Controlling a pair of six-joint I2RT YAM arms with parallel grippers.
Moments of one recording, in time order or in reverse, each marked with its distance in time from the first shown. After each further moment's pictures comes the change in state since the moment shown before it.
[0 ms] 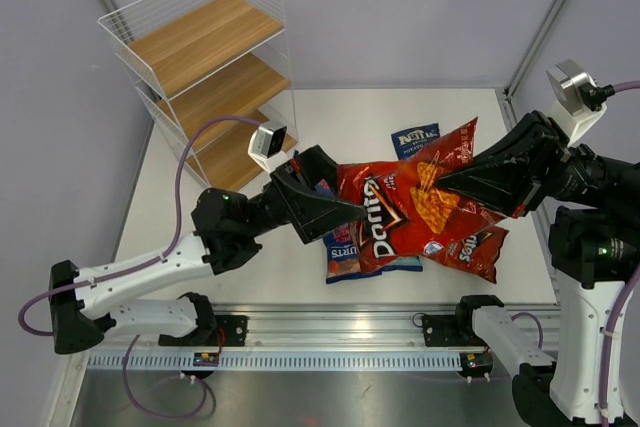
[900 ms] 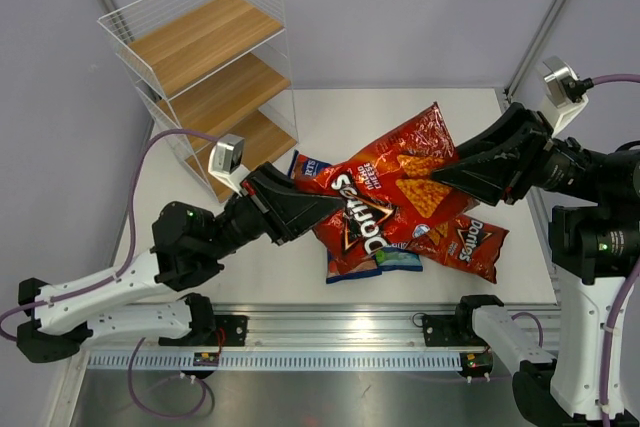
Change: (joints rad) left arm -0.098 -0.211 -0.024 -0.273 -0.223 0.187; right arm 0.005 0.016 0.018 -0.249 0.027 -0.224
